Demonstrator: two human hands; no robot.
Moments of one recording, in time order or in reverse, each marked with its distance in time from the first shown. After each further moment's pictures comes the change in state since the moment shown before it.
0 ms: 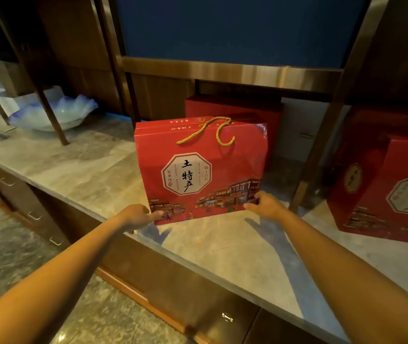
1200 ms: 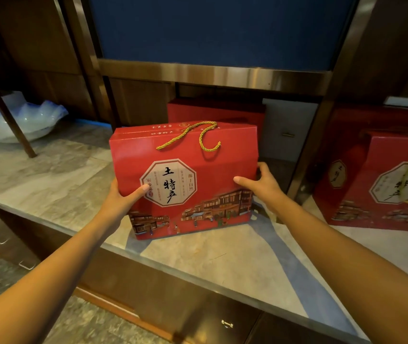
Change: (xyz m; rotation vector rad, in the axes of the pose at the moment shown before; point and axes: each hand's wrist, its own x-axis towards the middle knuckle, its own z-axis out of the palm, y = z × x) left_hand 0.016 0.009 -0.034 -0.945 0.220 0.447; right_hand -0.009 -0.041 -0.031 0.699 0.269 -0.074
